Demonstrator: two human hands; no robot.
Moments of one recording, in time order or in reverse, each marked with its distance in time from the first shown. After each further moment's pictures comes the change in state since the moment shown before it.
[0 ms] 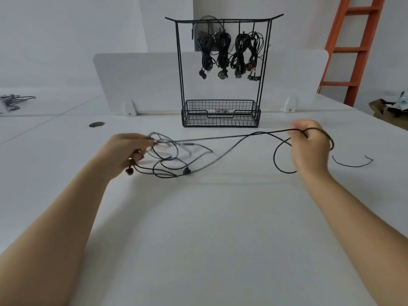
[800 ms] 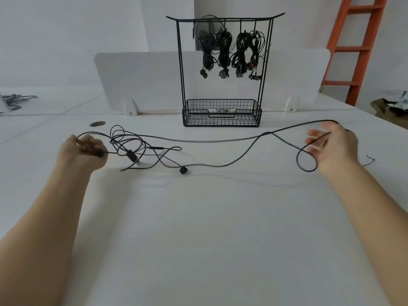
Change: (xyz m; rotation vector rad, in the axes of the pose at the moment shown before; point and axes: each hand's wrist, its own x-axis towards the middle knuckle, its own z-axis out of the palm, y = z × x) left_hand 0.012 -0.009 -0.059 -1.125 0.293 -0.162; right_hand 0.024 0.001 -0.029 0.581 0.002 0.562
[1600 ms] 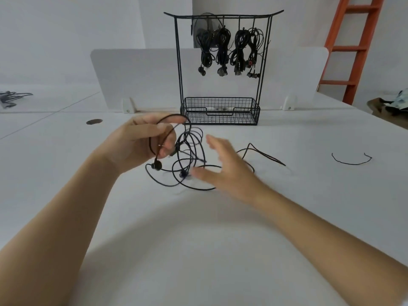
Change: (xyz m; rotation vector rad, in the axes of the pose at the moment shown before) left_hand -0.068 -0.059 0.052 0.765 -1.229 0.057; right_hand -0.102 0.062 0.069 -0.835 -0.939 -0.525
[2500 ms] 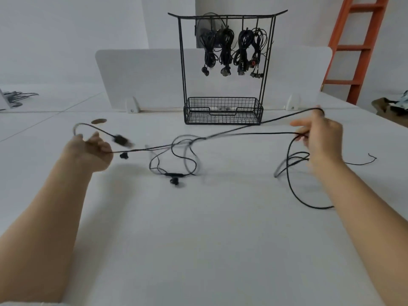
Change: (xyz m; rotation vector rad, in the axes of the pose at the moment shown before) left_hand -0.036 -0.016 -0.093 -0.577 1.298 -0.215; right_hand 0.008 0.049 -0.104 0.359 0.892 0.379
